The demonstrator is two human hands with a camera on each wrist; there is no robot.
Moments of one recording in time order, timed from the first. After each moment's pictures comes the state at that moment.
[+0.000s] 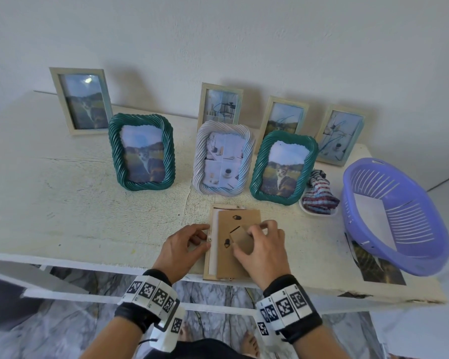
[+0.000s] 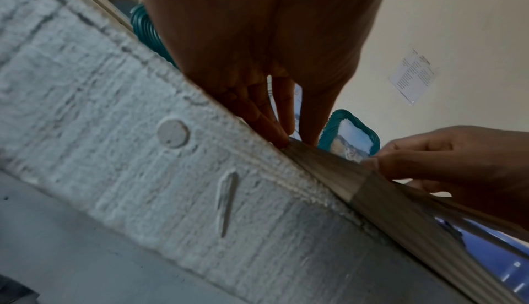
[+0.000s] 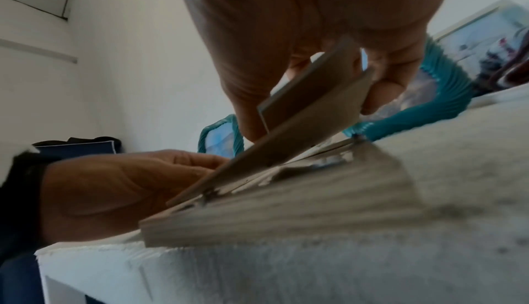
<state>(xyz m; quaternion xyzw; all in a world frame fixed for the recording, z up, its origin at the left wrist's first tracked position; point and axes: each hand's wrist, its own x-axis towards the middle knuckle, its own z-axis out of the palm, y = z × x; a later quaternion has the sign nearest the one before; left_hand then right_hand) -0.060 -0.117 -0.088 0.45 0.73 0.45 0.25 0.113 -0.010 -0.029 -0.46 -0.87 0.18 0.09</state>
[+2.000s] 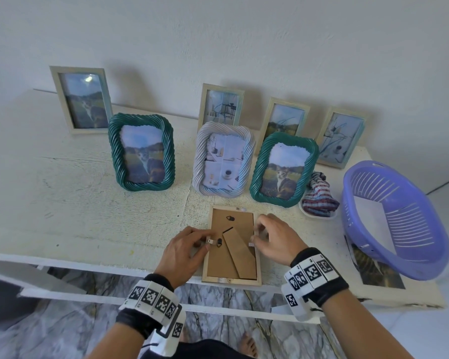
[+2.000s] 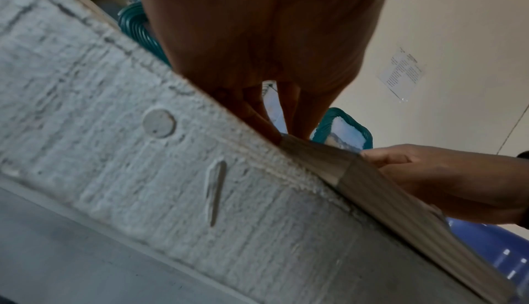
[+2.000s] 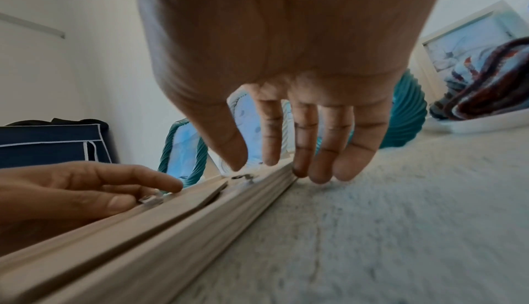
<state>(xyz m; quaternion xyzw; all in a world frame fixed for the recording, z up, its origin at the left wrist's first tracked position) -0.054 -0.116 -0.089 0.49 0.73 0.42 0.21 0.128 0.064 -0.036 -0.32 -0.92 0.25 0.01</state>
